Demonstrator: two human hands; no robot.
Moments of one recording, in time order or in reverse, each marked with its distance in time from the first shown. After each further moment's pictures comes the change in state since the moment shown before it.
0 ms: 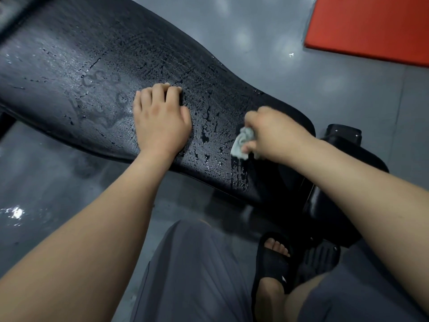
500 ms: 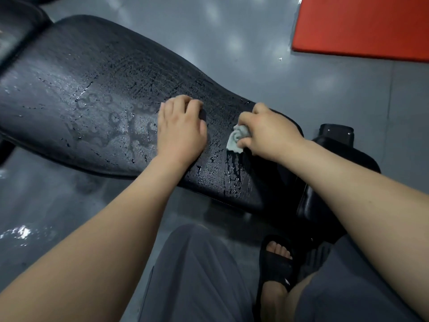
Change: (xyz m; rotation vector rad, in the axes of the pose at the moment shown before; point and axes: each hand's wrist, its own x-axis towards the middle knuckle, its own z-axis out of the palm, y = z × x) left_hand 0.004 0.051 -0.011 -0.189 -0.173 0.136; right_hand 0.003 0.021 -0.004 0.020 0.116 0.076
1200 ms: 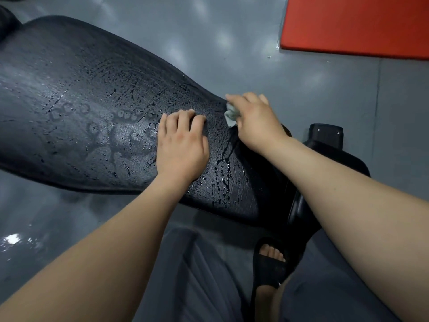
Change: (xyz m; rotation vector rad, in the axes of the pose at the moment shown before) left_hand -0.009 0.022 0.025 0.151 0.000 0.110; right_hand 0.040 0.023 0.018 0.153 0.269 0.028
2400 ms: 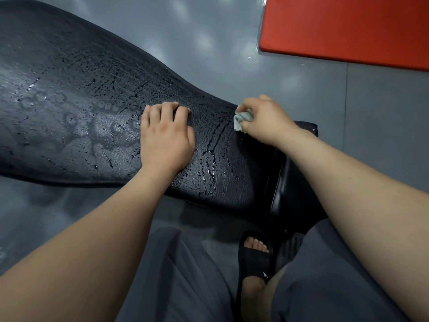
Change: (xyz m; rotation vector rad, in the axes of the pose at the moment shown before) left_hand 0.000 -0.002 0.004 0.003 0.037 -0.001; right_hand -0.026 0.029 -0.038 0.065 -0.158 0.245
